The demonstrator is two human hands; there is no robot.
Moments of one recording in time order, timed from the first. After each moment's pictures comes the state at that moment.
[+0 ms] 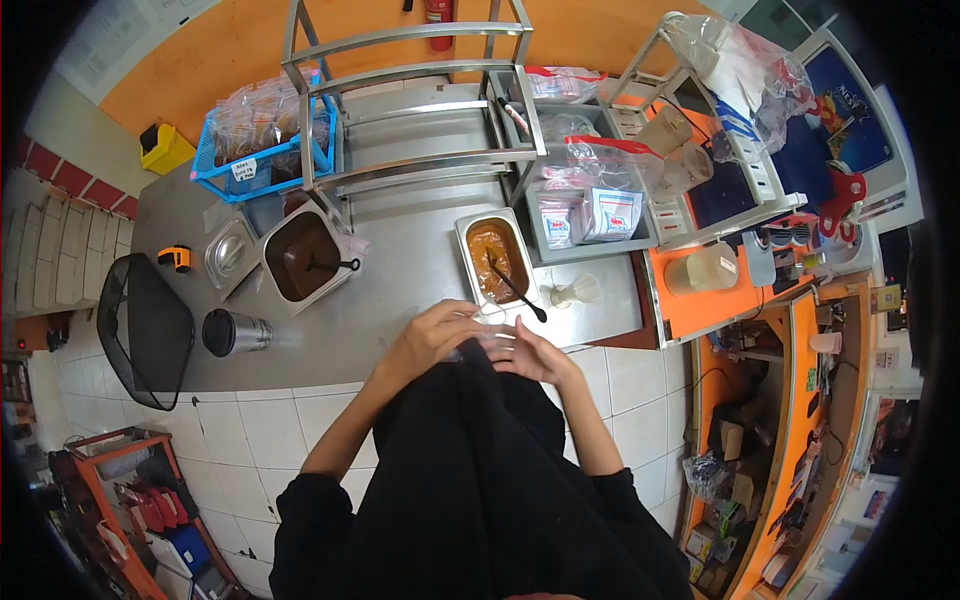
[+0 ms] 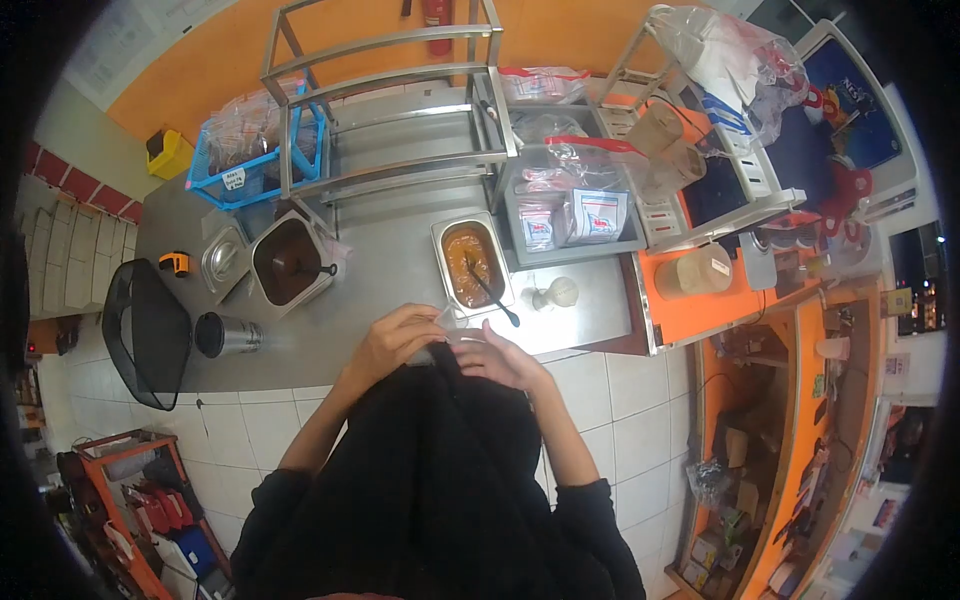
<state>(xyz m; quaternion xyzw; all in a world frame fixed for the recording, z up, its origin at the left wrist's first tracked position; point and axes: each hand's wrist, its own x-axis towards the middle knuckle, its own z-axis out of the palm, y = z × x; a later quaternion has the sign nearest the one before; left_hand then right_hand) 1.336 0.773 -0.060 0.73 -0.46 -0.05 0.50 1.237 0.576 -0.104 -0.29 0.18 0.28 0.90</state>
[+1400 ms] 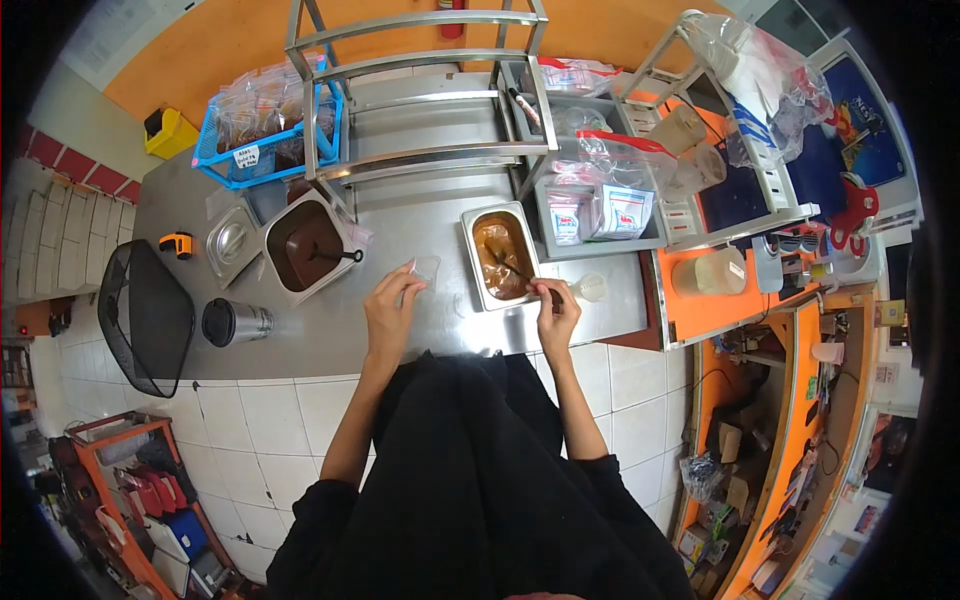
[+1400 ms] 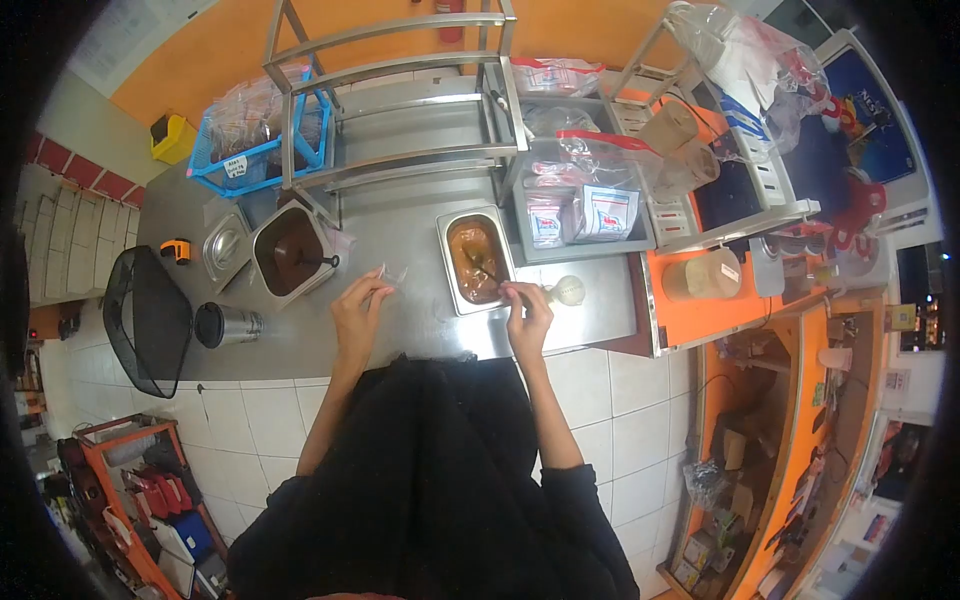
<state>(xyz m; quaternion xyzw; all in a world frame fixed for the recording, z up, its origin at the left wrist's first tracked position) 1.358 0.792 -0.090 0.86 -0.16 0.06 0.49 1.268 0.565 -0.143 -0.76 0.17 -0.28 0.56</state>
